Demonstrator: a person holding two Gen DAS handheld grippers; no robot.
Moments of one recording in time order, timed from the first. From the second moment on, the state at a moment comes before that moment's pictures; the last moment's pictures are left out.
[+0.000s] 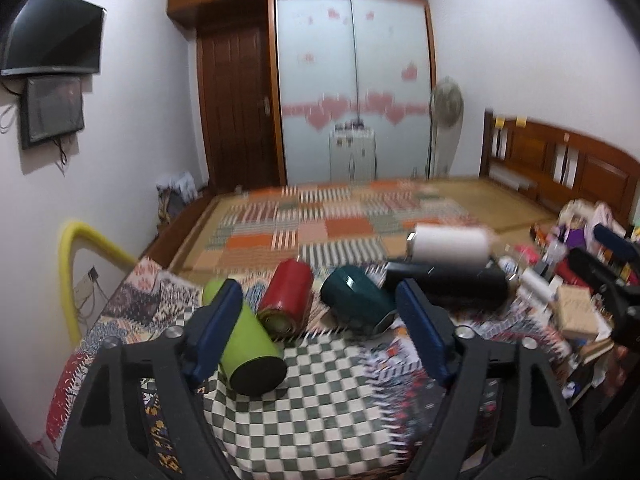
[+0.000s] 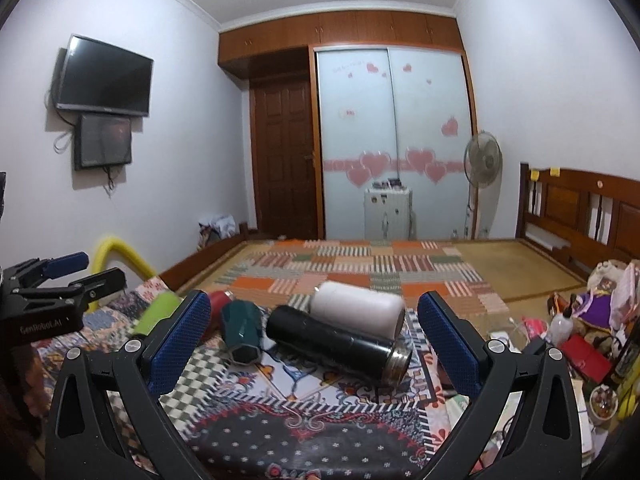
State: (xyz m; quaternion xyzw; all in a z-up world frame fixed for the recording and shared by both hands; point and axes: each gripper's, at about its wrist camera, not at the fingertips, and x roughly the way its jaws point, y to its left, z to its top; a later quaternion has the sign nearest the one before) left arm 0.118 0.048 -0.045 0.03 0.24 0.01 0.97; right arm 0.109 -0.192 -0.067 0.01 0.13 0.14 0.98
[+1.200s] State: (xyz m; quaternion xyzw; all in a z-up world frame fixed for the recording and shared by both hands) left arm 0.362 0.108 -0.156 0.02 0.56 -0.05 0.82; right arm 0.176 -0.190 -0.109 0.00 0.19 0.16 0.97
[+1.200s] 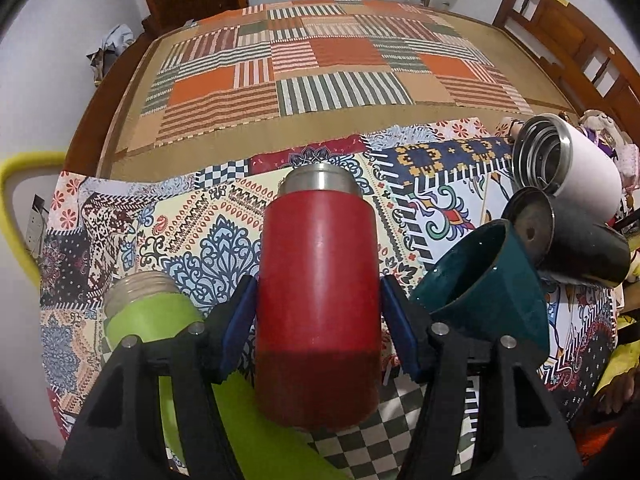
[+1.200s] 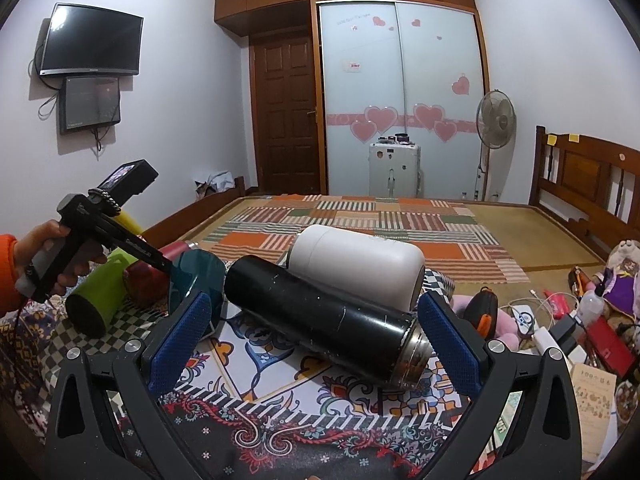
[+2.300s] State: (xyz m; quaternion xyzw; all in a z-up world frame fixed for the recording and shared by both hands) left arm 0.231 0.039 -0.065 0.05 0.49 -0.10 0.86; right arm 0.123 -0.212 -0.076 0.01 0.16 0.15 0.98
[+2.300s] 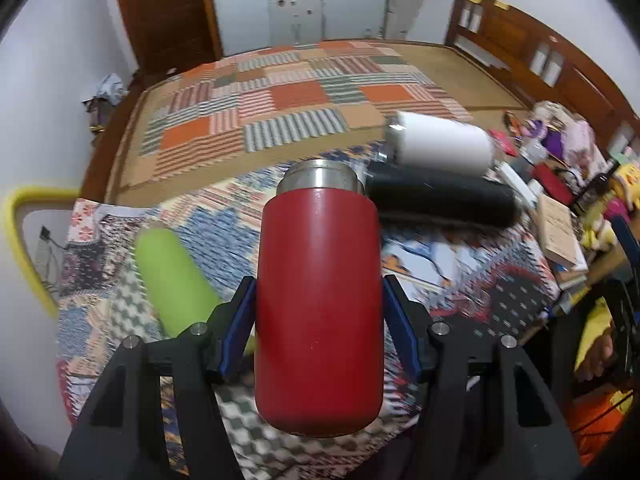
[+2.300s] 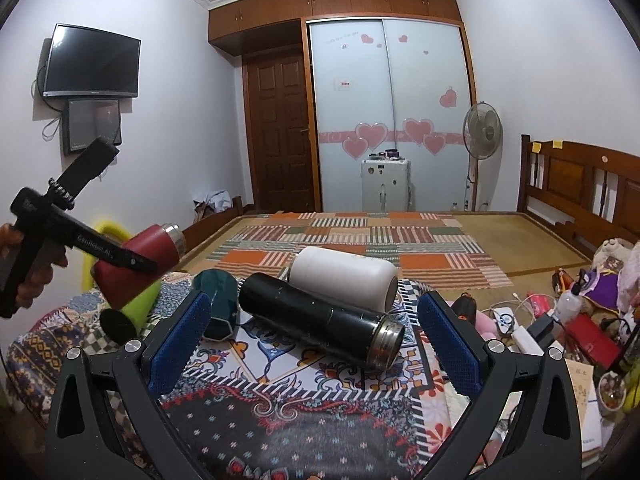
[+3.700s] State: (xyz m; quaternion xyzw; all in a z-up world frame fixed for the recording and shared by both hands) left arm 0.183 -0.037 -0.100 0.10 0.46 -0.18 0.86; right arm 0.103 -0.209 -0.093 0.00 0.20 0.15 0.97
